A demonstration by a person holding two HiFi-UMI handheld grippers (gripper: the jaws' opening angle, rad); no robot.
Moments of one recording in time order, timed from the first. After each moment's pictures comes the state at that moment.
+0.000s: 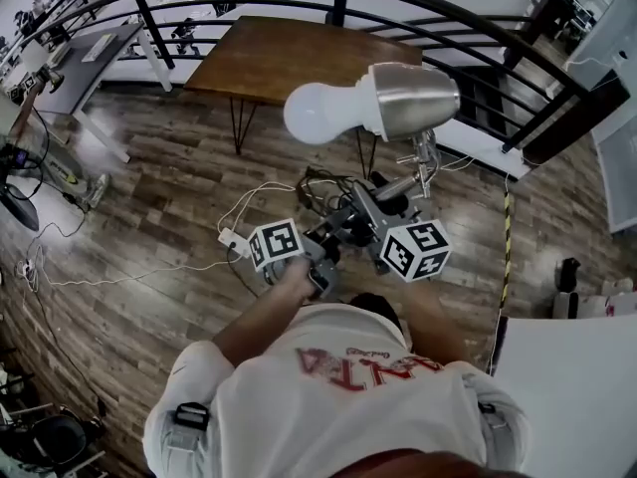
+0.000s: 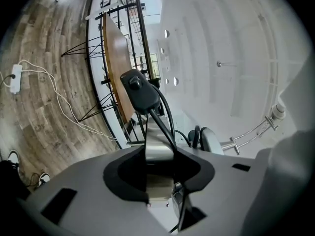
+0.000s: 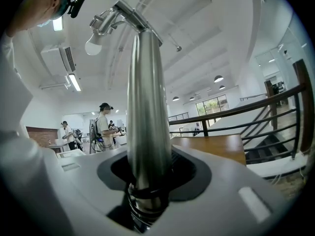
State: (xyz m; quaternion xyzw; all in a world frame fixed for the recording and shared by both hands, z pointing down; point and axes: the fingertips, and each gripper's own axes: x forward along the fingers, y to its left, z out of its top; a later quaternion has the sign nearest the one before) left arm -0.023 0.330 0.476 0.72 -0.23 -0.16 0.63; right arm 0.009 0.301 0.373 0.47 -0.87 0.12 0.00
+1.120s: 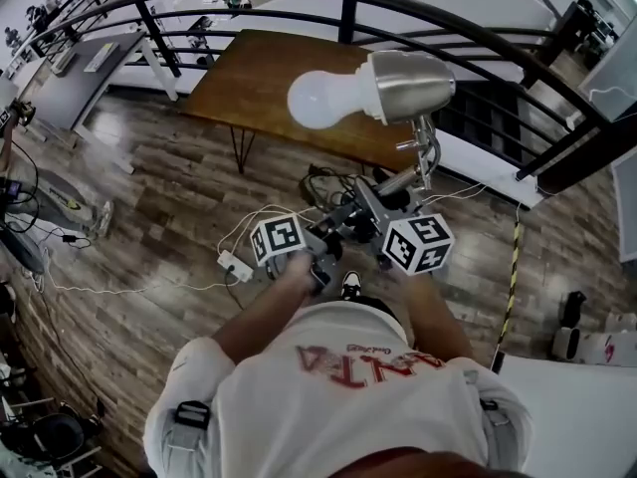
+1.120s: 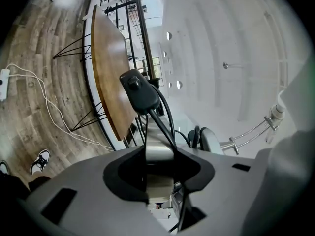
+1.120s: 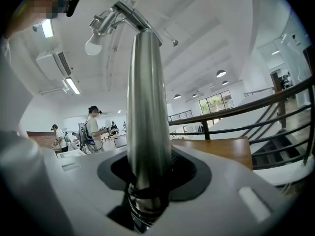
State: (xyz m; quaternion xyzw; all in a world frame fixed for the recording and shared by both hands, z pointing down) left arm 0.032 0.160 0.473 0.71 -0.26 -0.17 0.64; right arm 0.065 0.126 0.371 0.45 -0.88 0.14 0.00
